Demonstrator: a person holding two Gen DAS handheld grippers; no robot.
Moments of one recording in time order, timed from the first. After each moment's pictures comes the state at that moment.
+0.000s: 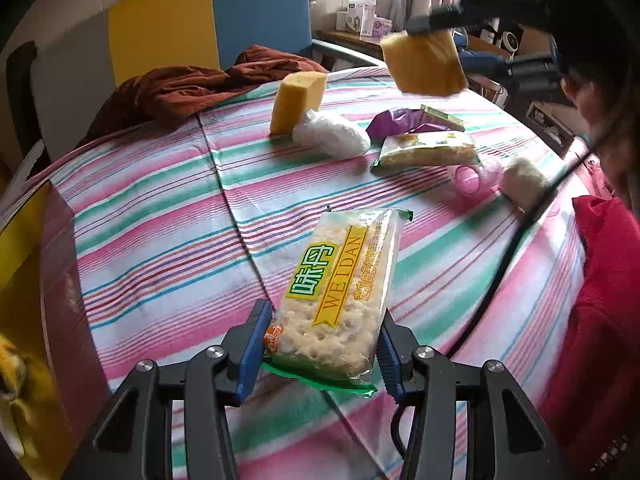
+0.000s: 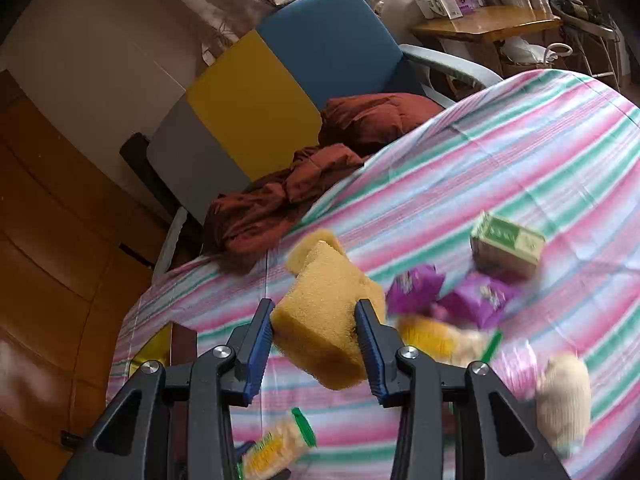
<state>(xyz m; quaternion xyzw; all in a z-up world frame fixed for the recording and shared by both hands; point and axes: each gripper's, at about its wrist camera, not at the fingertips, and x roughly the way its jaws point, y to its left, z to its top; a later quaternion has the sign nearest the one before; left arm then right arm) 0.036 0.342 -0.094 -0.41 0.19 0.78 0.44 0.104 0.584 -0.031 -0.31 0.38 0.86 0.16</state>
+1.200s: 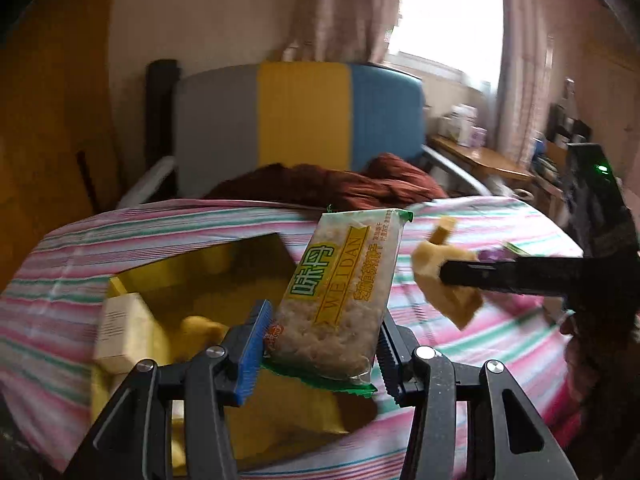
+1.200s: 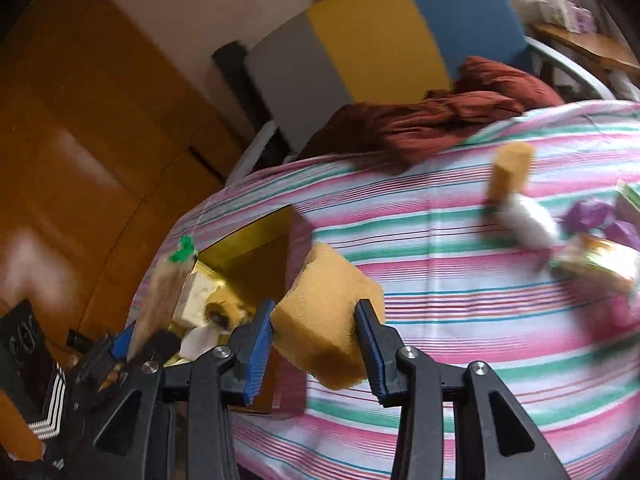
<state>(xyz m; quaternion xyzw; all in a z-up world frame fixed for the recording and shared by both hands) -0.001 0.161 0.028 -0.31 0.07 0.90 0.30 0.045 0.393 -0.016 -0.37 0.29 0.88 0.00</state>
